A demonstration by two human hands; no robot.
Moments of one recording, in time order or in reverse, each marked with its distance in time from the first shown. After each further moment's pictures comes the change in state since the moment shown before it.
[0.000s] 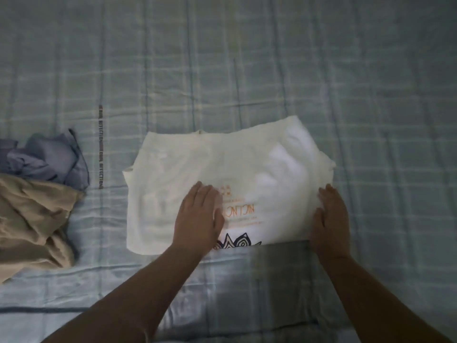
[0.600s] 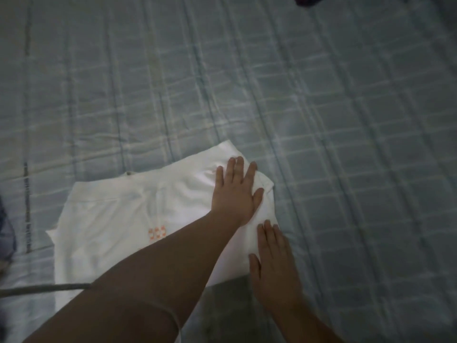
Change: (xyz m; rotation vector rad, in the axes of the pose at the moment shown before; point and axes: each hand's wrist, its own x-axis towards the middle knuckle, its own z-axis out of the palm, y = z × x) left_hand 0.182 0.176 0.103 0.285 -0.356 0.123; right_hand -0.031 0.044 0.012 -0.272 -0.233 -0.071
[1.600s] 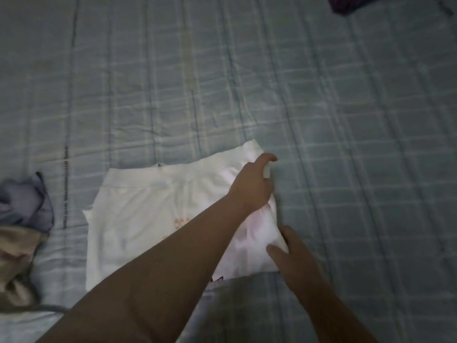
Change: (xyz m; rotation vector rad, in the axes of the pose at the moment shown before) left_hand -0.020 -0.019 -0.081 -0.885 0.060 -0.134; right_hand 0.034 -0.054 -0.097 0.688 -0.369 0.491
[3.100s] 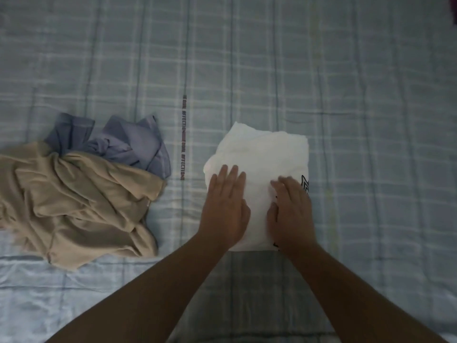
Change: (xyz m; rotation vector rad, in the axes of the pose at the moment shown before) left_hand -0.216 -0.281 -0.194 0.456 0.308 0.149; right_hand -0.022 -0.103 0.292 -0.798 0.348 -0.722
